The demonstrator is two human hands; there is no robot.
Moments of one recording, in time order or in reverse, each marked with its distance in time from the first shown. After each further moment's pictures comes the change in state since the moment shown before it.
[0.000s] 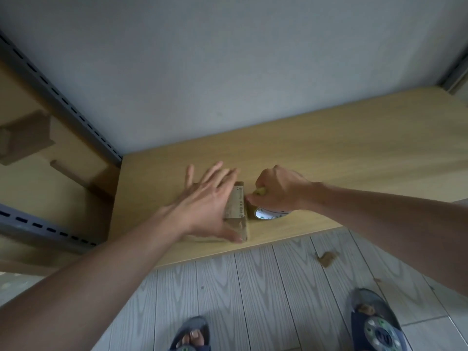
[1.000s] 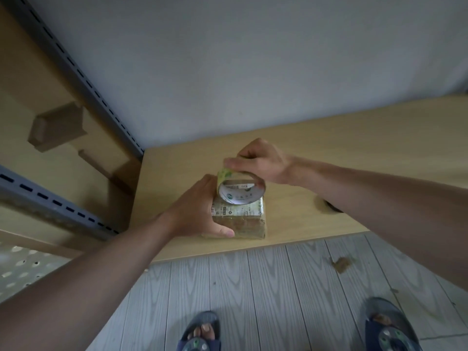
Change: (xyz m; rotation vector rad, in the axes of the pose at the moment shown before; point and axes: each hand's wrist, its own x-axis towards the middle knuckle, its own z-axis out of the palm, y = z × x) left_hand -0.021 -0.052 0.040 -0.546 0.241 0.033; right_hand 0.035 -0.061 -0.031 0.609 -0.021 -0.235
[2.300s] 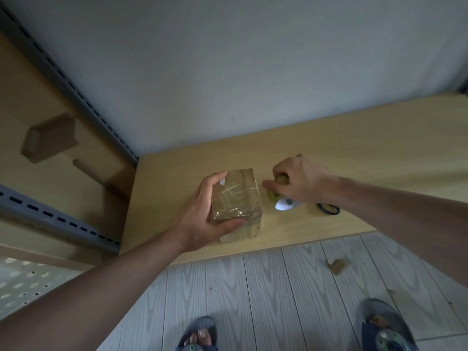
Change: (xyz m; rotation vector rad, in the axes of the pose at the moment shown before) left_hand -0.007 0.026 0.021 -0.225 0.238 0.033; right_hand -0.050 0.068 -0.034 -0.512 0.162 0.050
